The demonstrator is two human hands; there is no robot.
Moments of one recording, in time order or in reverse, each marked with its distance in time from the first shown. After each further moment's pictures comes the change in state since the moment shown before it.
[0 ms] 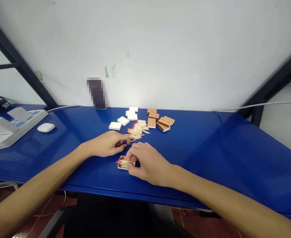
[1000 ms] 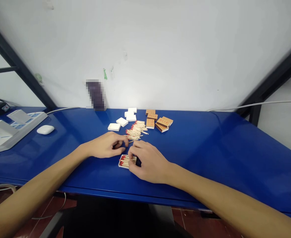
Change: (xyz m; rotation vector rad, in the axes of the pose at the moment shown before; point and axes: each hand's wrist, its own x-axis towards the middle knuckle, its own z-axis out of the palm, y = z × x) left_hand -0.002 -0.001 -0.002 -0.136 -0.042 -0.059; right_hand -0.001 0.010 0.003 -0.069 0.070 -0.005
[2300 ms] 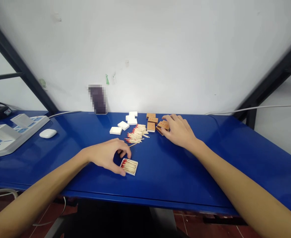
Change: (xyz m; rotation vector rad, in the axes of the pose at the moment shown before) left_hand -0.006 0.010 -0.003 -0.065 -0.097 0.043; right_hand 0.011 0.108 -0.067 -0.679 0.260 0.353
